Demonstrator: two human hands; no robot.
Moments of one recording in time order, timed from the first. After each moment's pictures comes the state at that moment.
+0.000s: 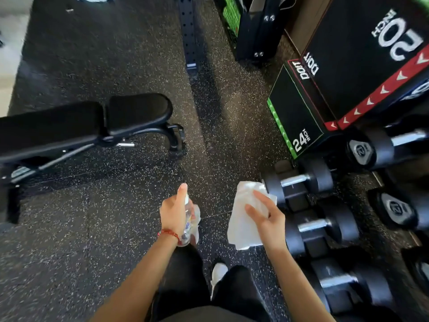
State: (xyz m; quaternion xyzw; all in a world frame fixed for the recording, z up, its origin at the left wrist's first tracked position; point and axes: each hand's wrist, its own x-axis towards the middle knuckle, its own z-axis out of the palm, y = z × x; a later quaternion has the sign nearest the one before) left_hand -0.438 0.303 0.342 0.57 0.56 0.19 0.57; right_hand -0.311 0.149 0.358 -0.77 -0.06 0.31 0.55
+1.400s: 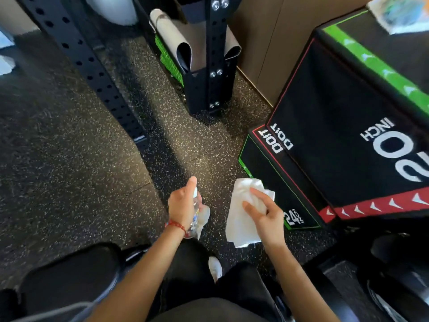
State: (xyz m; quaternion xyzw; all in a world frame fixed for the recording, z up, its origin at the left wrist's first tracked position) left_hand 0.140 0.679 0.345 0.65 0.43 0.11 0.61; right_hand 0.196 0.507 0.363 -0.78 0.04 0.21 0.59
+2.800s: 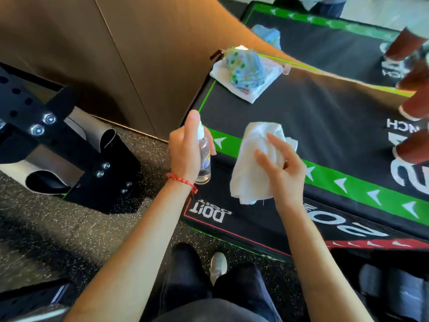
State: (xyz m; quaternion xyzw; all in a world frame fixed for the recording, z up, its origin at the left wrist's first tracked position) left_hand 0.684 0.613 0.485 0.67 0.00 0.04 0.74; right_hand 0.621 0.464 0.470 -0.74 0.20 -0.15 0.62
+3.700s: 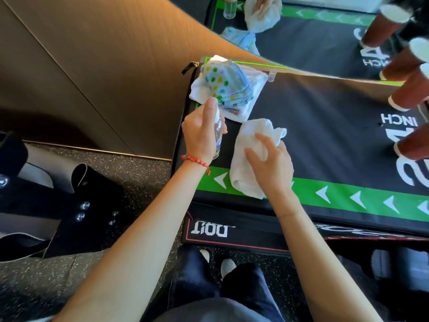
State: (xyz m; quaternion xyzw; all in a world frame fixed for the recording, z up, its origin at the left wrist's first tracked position) left_hand 0.818 0.573 0.466 0.67 -0.11 0.00 0.74; right_hand 0.727 0.467 0.442 -0.88 0.31 -0.10 0.34
